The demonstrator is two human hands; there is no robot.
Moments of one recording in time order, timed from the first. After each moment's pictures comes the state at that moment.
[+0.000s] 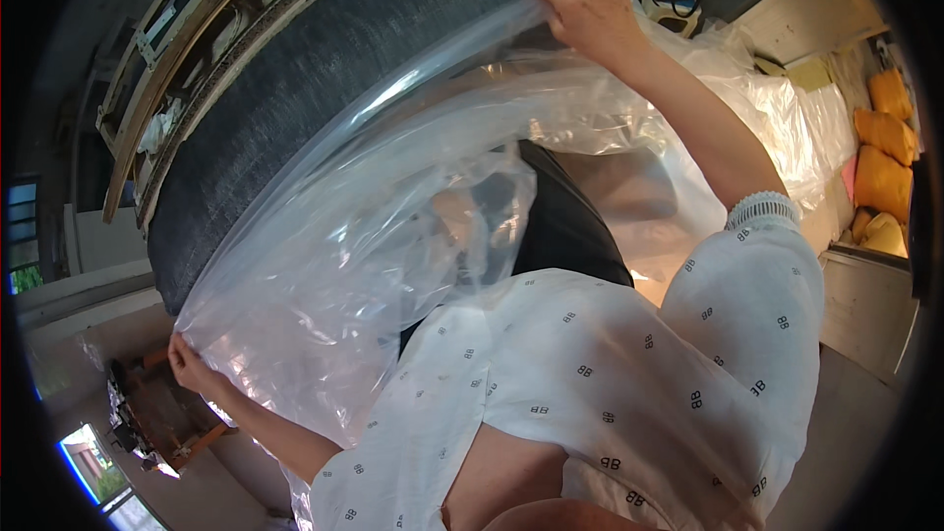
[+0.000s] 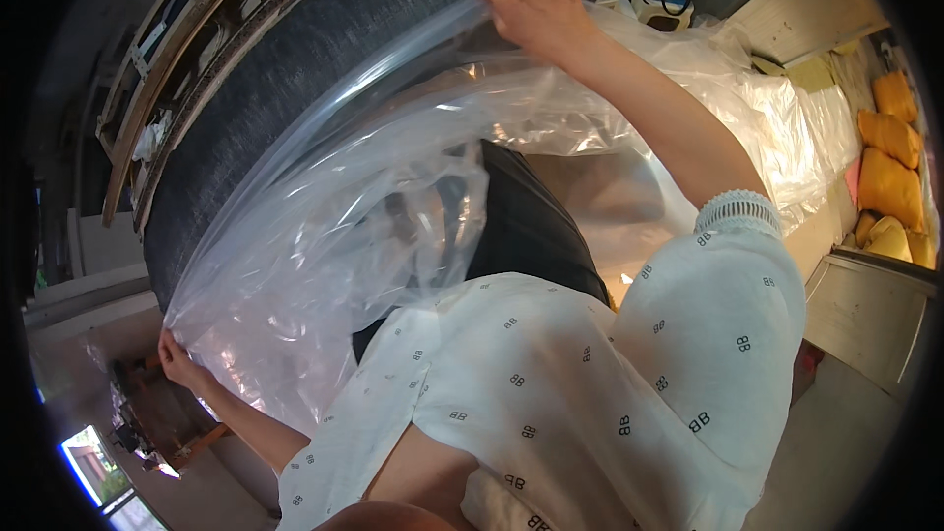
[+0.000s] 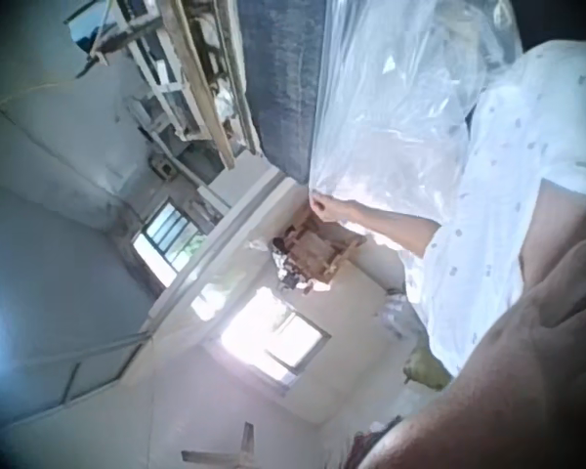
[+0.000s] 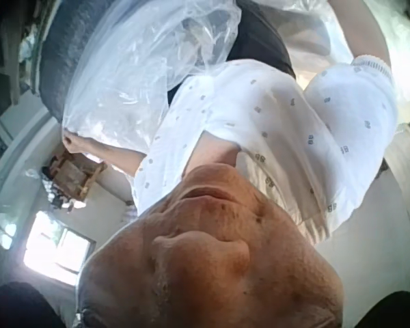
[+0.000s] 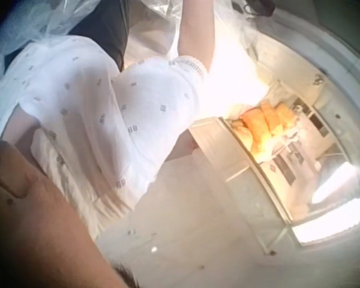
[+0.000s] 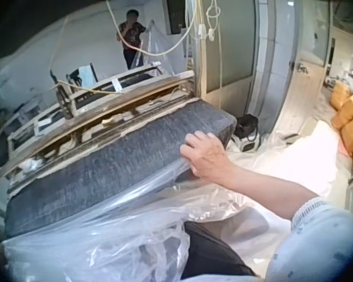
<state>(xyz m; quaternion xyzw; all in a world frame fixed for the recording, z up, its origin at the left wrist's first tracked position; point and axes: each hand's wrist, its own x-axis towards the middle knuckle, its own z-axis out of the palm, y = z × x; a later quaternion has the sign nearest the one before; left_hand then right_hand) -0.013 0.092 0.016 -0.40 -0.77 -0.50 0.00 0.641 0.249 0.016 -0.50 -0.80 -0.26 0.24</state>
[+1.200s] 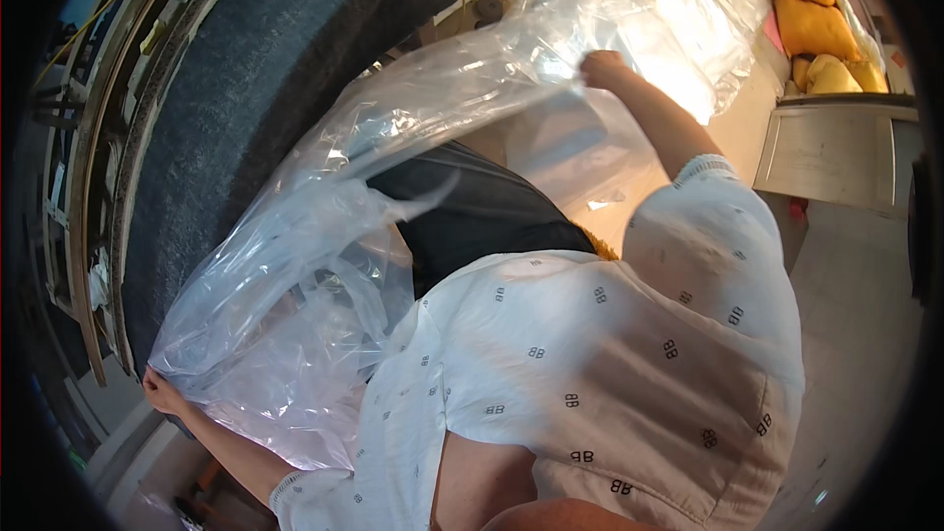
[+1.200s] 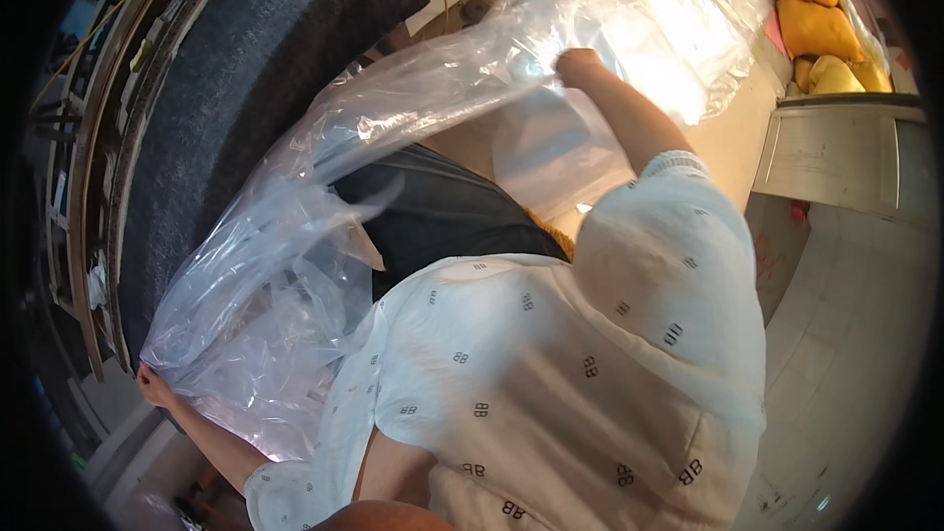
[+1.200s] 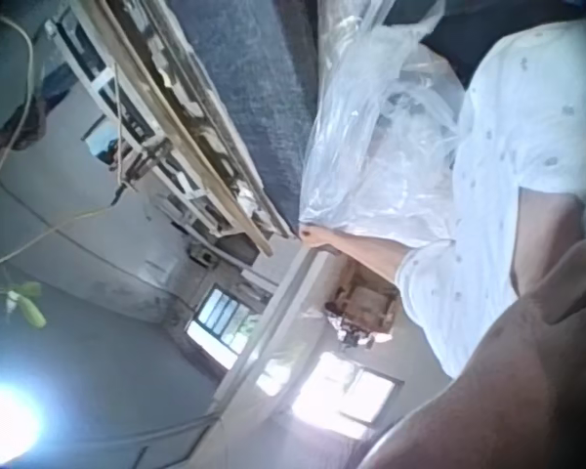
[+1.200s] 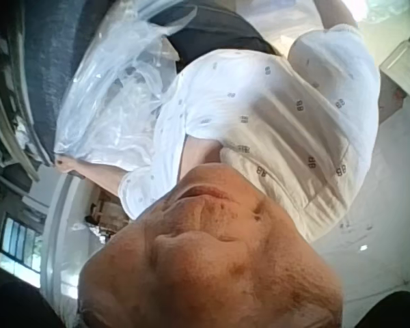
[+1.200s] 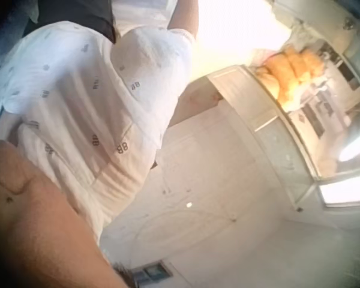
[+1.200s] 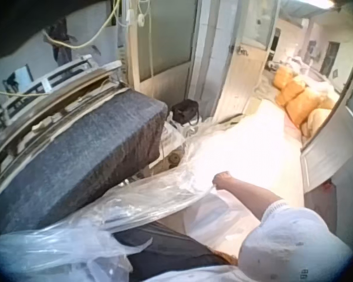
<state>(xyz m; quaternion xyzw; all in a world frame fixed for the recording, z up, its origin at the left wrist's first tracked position) -0.150 0.294 -0.044 -0.60 -0.76 -0.22 0.16 0.861 0.080 -0.233 -0.77 -0.56 0.13 -0.27</state>
